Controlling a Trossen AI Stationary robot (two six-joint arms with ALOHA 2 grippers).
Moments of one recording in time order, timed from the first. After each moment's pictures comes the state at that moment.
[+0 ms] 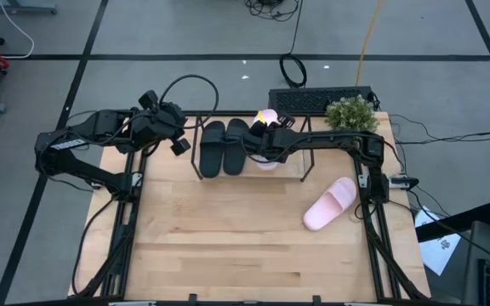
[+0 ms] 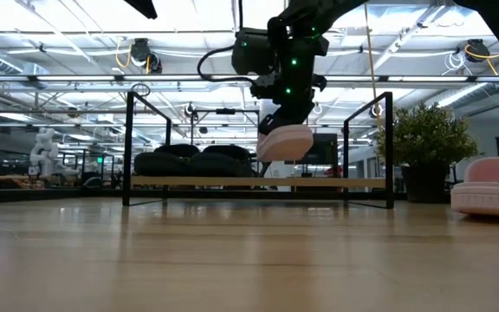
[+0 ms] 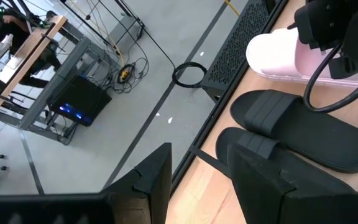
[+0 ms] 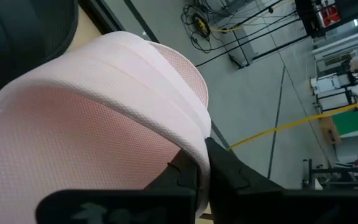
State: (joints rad) left arm 0.08 1.21 1.54 -1.16 -0.73 -0.04; right arm -0.21 2.00 1.56 -0.91 1.01 0.29
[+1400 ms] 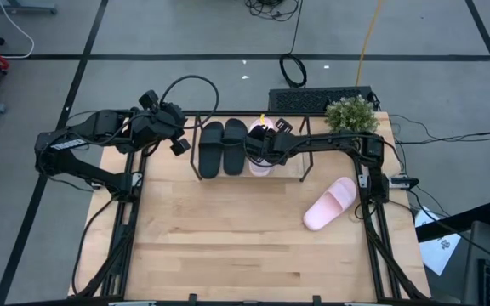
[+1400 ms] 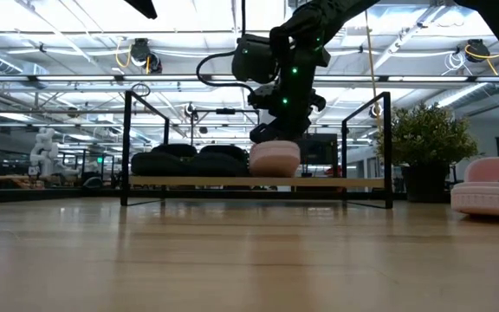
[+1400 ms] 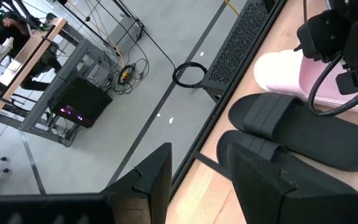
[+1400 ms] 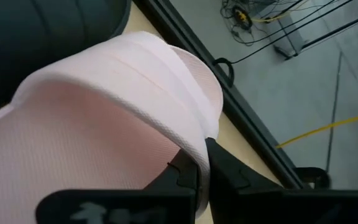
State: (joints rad) left arm 0.08 1.21 1.54 -1.16 -0.73 -0.03; right arm -0.20 2.00 1.48 -0.74 0.83 0.36
